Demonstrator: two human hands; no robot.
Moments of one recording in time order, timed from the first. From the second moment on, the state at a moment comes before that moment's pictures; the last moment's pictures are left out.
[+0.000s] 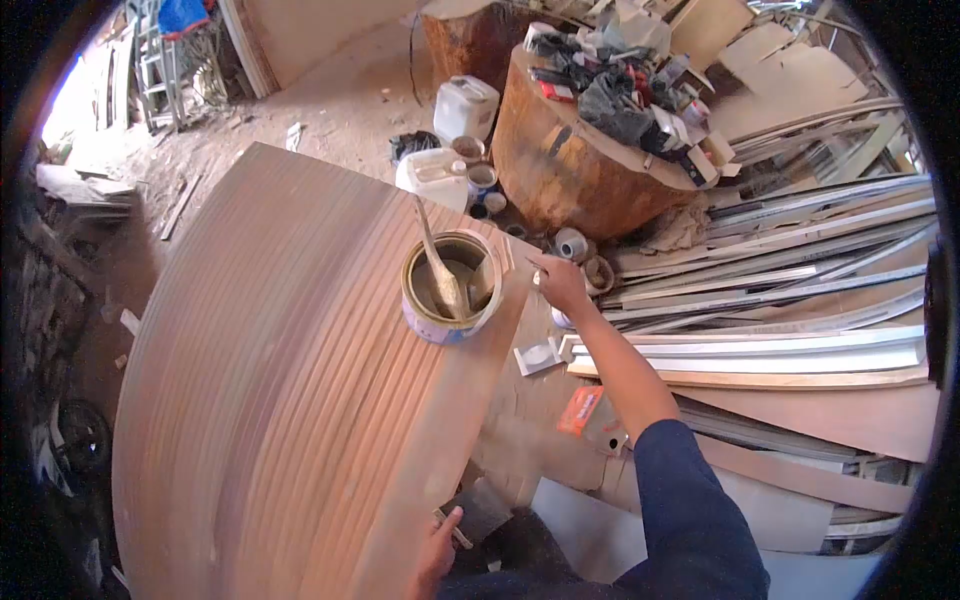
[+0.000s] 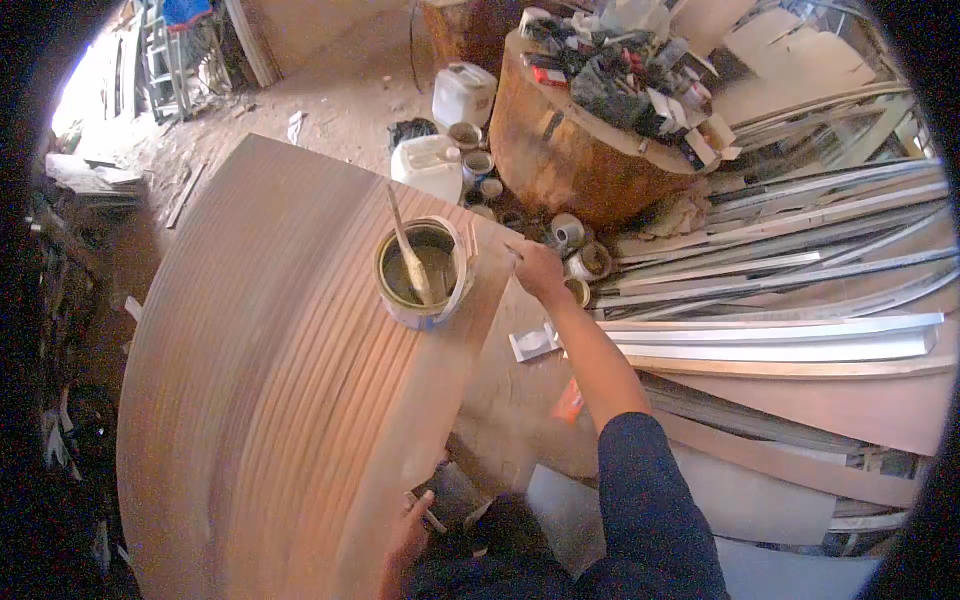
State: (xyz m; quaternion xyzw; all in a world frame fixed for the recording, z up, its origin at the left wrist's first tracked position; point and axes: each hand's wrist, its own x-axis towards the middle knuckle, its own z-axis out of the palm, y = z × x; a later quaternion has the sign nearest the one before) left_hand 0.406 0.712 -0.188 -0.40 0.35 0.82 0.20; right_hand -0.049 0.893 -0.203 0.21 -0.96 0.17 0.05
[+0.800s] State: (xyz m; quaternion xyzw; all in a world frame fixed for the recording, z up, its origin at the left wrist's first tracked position) left_hand 0.301 0.737 -0.167 -0.45 0.30 0.83 0.16; right_hand -0.179 0.923 -0.229 0.55 -0.83 0.09 -0.05
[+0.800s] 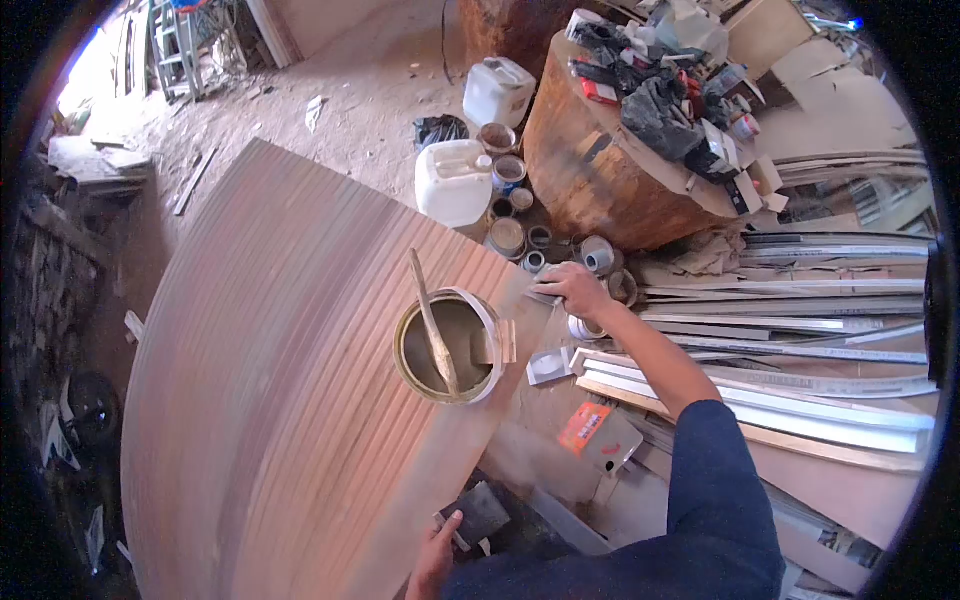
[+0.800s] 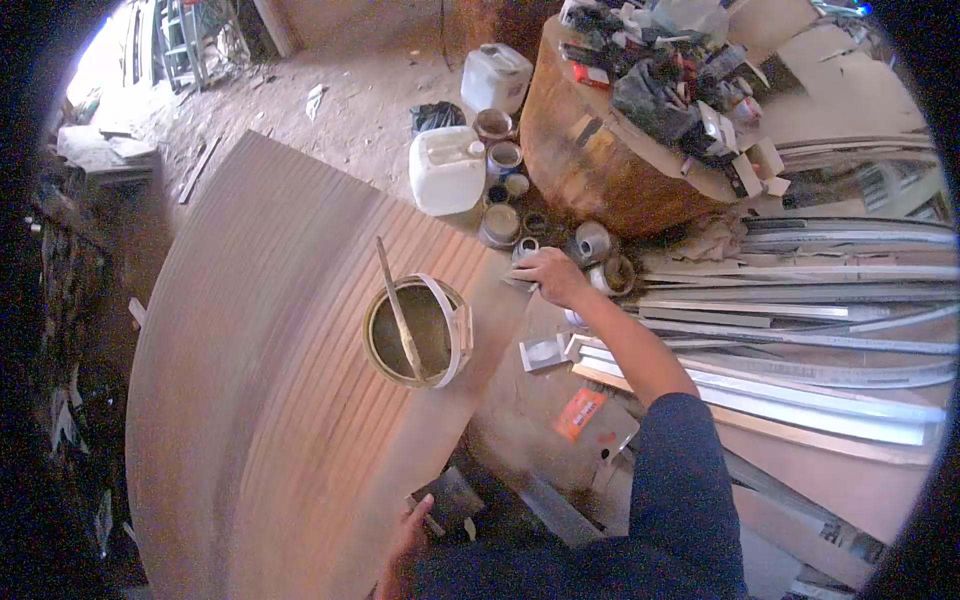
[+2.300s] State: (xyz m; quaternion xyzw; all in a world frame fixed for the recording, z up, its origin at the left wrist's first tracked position) left_hand 0.312 0.742 -0.139 -0.48 0.35 0.80 0.08; right_hand -0.147 0.918 -0.195 0.47 -0.87 0.11 0.00
